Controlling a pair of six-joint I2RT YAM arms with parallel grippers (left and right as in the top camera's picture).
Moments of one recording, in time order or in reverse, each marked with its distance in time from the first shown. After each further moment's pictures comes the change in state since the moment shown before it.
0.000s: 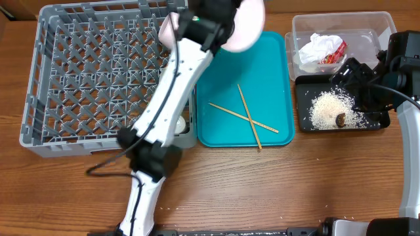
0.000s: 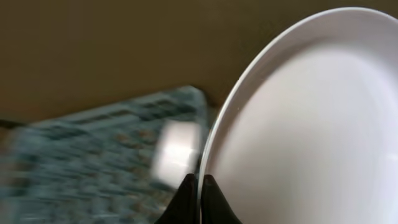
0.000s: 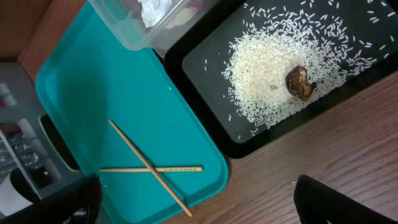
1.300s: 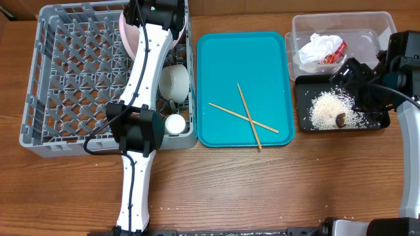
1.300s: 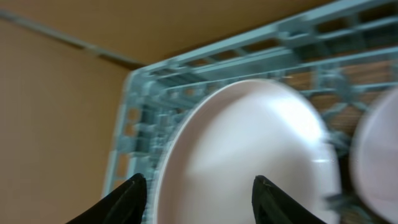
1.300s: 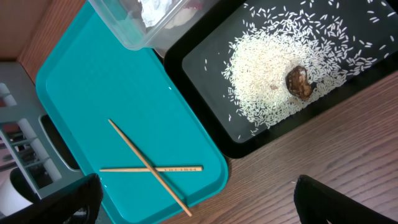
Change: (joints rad) left arm 0.282 0.241 0.002 0.027 -0.228 0.203; right arm 0.000 0.000 0.000 0.000 0.000 0.000
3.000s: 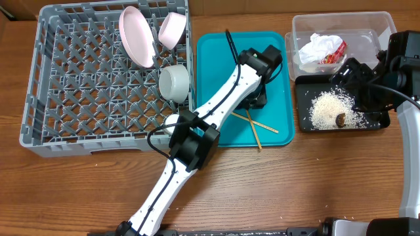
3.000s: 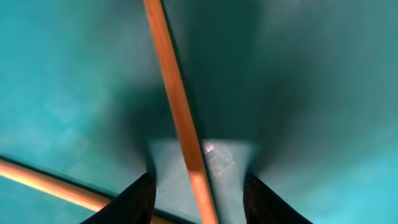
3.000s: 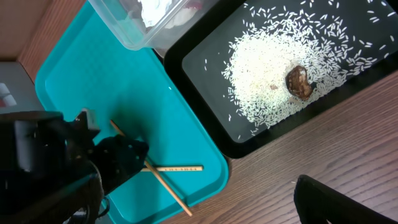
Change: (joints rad) left arm -0.450 0.180 -0.076 -0.394 0.816 -0.849; right arm 0.000 0.000 0.000 0.000 0.000 0.000
